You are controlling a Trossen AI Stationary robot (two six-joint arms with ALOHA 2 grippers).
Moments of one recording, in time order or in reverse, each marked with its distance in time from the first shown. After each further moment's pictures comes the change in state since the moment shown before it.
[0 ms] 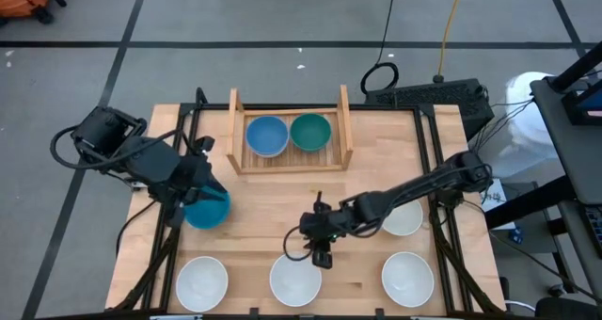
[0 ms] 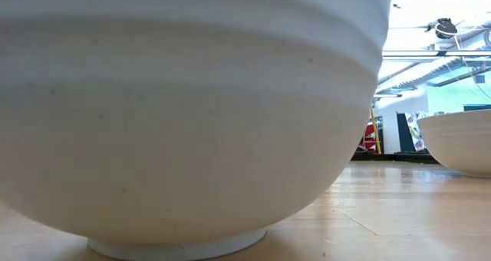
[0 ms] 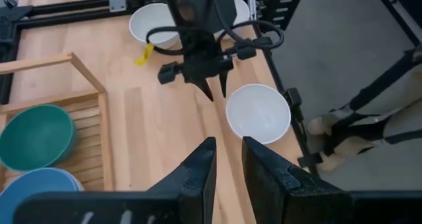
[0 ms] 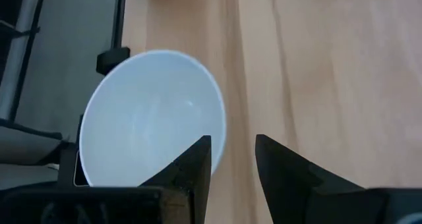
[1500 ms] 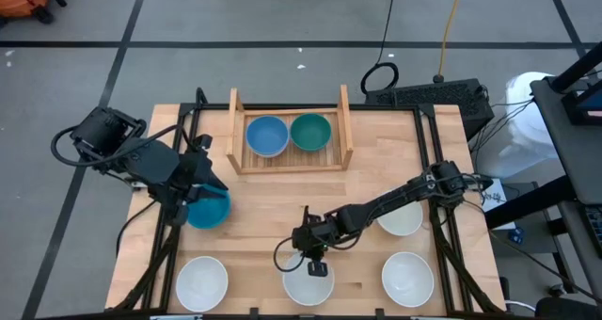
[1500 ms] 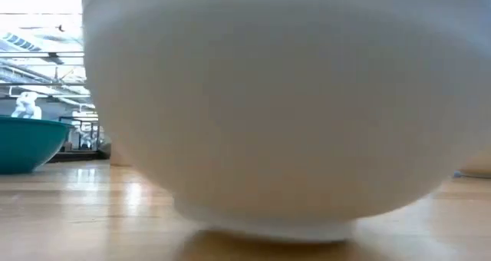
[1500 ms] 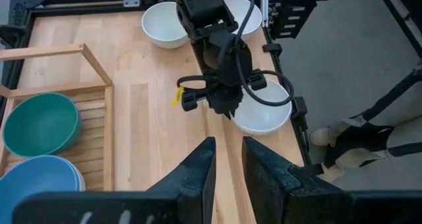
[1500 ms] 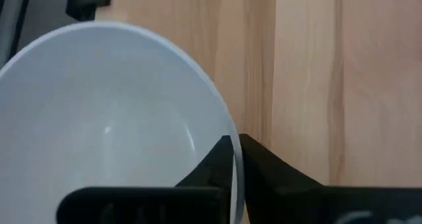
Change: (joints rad) left arm -0.007 0.000 0.000 0.000 -0.045 -0.080; right arm 0.004 0.193 0.000 0.114 -0.101 -0.105
